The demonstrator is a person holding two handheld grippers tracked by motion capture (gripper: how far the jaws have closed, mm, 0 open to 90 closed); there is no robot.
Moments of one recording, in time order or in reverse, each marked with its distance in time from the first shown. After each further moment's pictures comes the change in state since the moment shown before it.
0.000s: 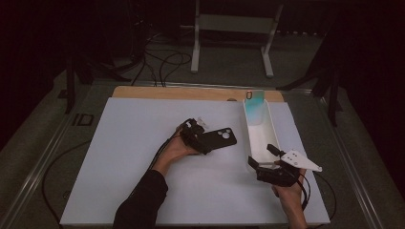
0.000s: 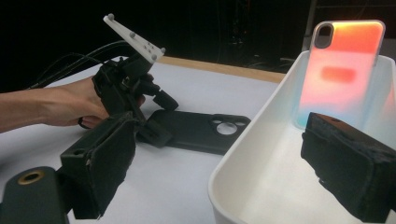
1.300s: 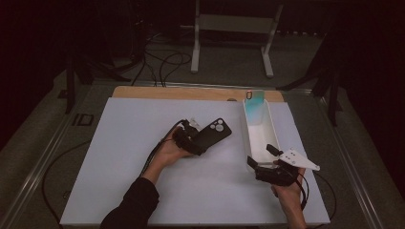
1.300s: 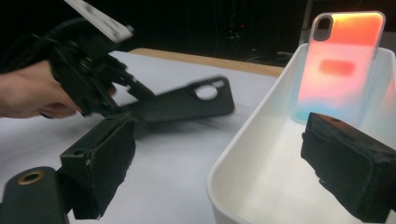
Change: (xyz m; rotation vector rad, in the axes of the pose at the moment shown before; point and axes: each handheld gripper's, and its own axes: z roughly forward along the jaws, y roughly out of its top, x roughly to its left) left arm -0.008 -0.012 -0.047 -0.052 -0.010 -0.066; right arm 0.001 -0.001 0.004 0.026 -0.018 0.003
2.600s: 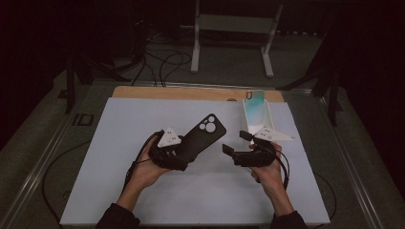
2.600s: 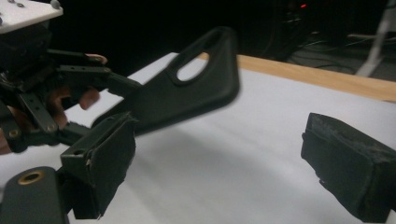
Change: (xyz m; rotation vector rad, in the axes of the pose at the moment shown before) left arm -0.051 -0.040 -0.103 -0.296 0.049 0.066; right arm 0.038 0.061 0.051 0.088 0.225 0.038
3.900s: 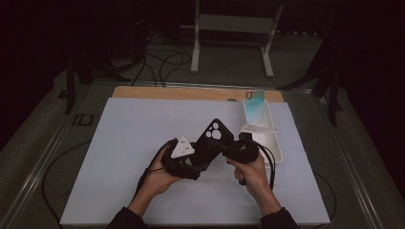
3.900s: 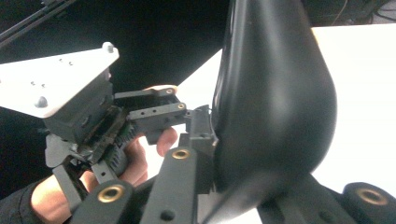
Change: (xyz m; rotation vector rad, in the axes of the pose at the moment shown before) left arm -0.031 0.001 0.017 -0.051 0.019 0.038; right arm 0.020 0.008 0.033 0.055 0.236 0.205
